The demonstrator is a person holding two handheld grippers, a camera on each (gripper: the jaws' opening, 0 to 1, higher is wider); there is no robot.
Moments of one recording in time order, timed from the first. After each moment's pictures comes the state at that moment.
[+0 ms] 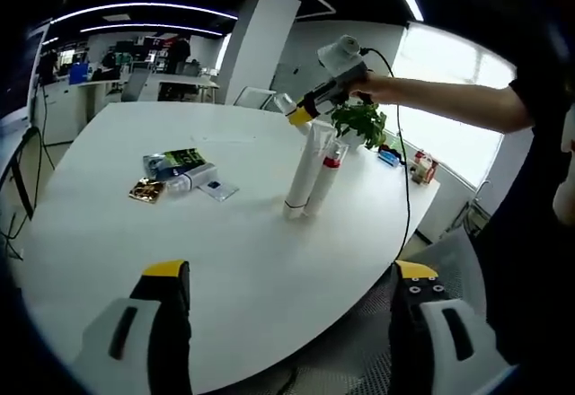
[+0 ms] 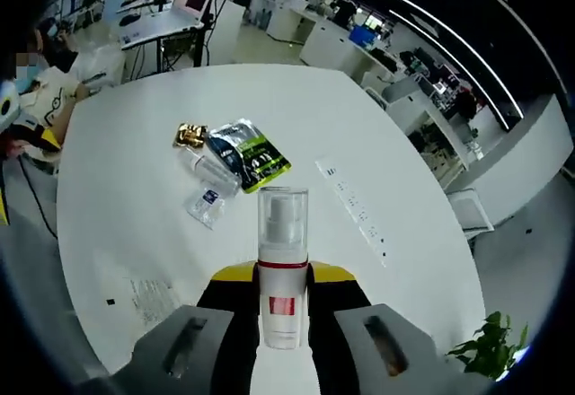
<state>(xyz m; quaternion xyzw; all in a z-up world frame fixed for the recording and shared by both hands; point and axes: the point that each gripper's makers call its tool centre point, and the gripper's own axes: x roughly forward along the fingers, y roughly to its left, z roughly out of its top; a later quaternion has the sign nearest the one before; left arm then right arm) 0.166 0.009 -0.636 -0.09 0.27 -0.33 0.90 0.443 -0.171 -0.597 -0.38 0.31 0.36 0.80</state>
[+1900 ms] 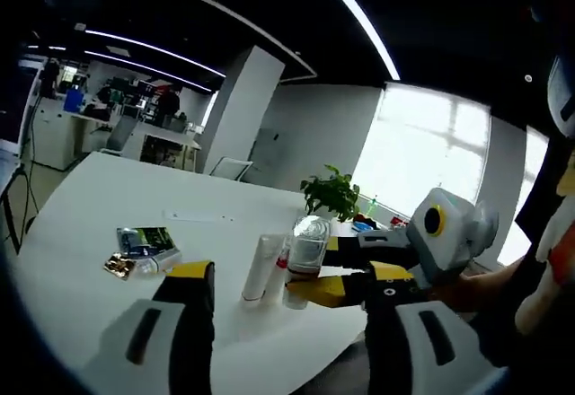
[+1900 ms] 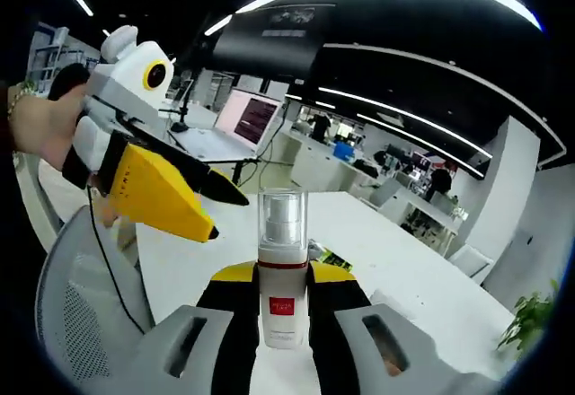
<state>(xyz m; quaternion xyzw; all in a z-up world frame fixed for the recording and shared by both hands) 0.183 -0.025 -0.511 -0.17 0.11 -0.35 0.91 0.202 -0.054 -0.542 -0.24 0.06 0.41 0.88</state>
